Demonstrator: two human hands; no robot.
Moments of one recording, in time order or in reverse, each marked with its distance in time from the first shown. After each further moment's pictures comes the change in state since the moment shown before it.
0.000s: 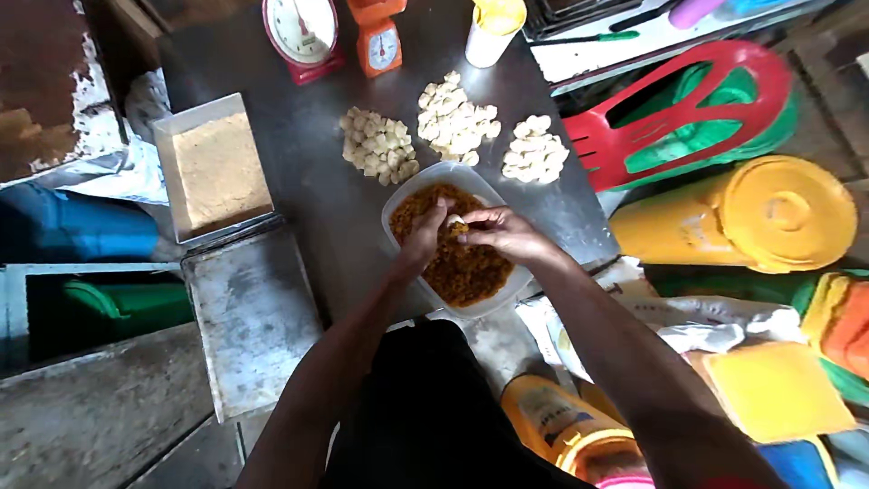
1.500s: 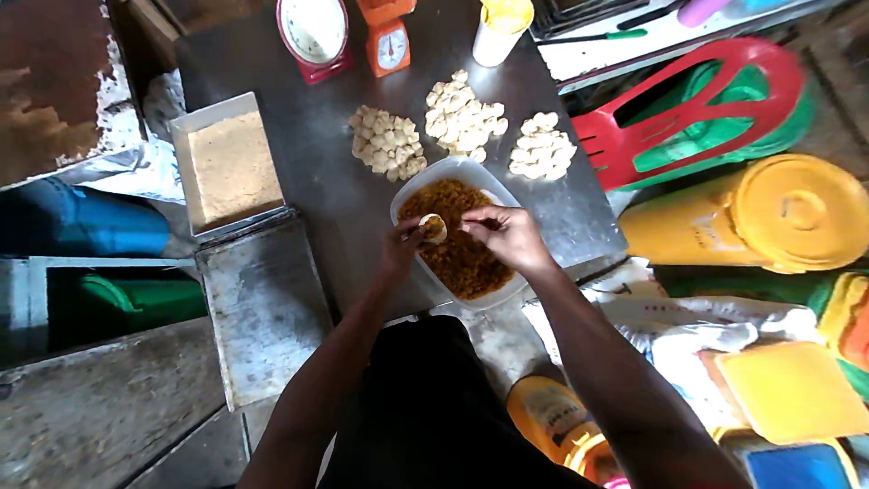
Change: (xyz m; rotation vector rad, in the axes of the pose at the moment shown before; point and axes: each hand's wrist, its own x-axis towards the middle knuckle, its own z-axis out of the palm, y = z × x) left_hand -0.030 -0.029 -0.037 -0.084 0.235 0.029; right_hand -0.014 -0.003 0.035 -0.523 0.335 -0.188
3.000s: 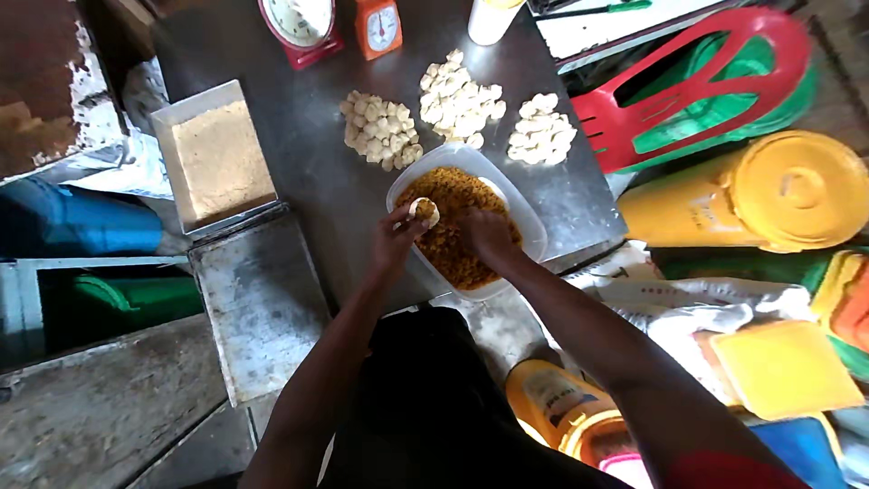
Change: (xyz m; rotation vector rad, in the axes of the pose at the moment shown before) left_hand -0.013 0.014 -0.008 0.080 -0.035 0.084; right_hand 0.008 0.062 0.054 -0.736 -0.274 0.119
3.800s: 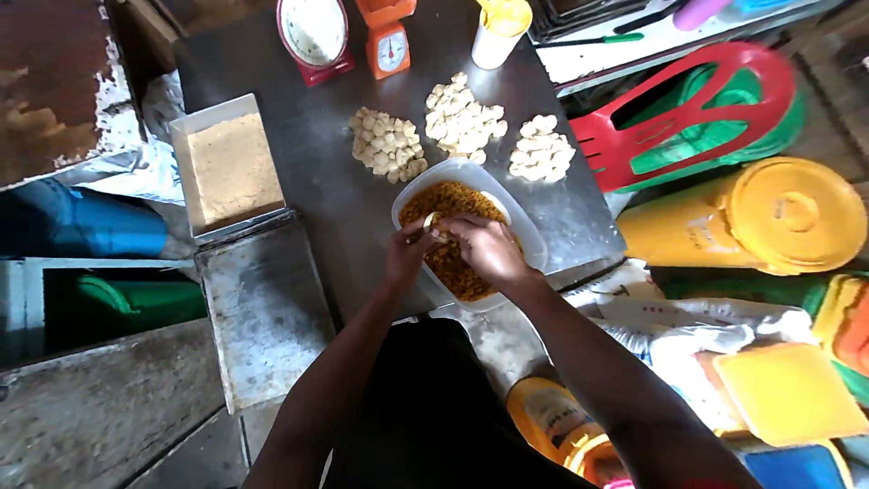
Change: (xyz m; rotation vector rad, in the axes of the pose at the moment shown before) left_hand 0.006 -0.010 0.017 -0.142 0.047 -0.049; right_hand -0.035 -0.053 -0.078 0.260 0.310 -0.258
